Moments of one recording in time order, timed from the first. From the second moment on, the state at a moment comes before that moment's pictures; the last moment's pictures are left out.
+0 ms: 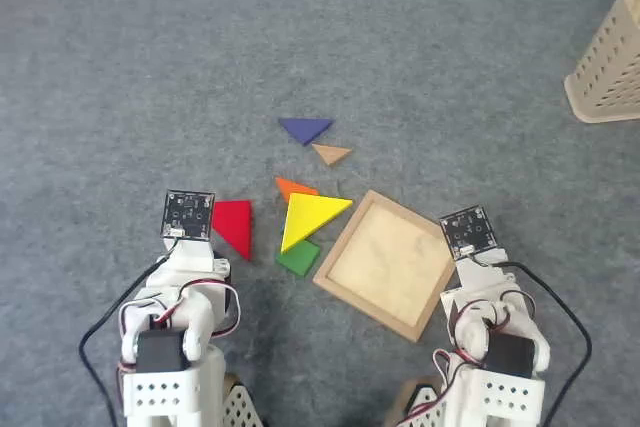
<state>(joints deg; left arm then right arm) -8.7 -102.7 96.9 71.4 -1.1 6.2 -102.7 95.6 75.3 27.9</state>
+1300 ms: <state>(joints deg) -8.7 -102.7 96.9 71.4 -1.1 6.2 -102.7 95.6 75.3 27.9</state>
